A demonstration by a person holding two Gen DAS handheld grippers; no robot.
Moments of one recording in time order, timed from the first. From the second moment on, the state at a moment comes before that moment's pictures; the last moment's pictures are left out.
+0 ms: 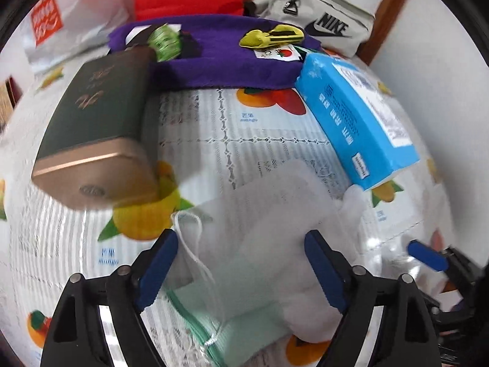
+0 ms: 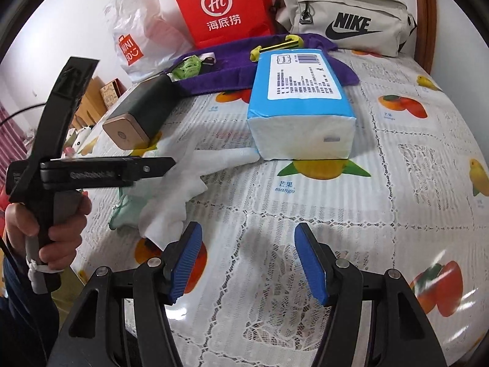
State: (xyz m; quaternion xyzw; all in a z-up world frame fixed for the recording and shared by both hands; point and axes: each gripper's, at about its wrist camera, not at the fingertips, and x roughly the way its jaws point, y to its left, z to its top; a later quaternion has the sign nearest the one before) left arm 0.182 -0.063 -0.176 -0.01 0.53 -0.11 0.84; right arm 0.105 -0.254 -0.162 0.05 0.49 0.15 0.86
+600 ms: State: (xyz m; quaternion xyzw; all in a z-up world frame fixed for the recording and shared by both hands) left arm 0.161 -0.020 -0.151 -0.04 0.48 -0.12 0.87; right arm 0.101 -0.224 -0.153 0.02 0.48 0.17 0.86
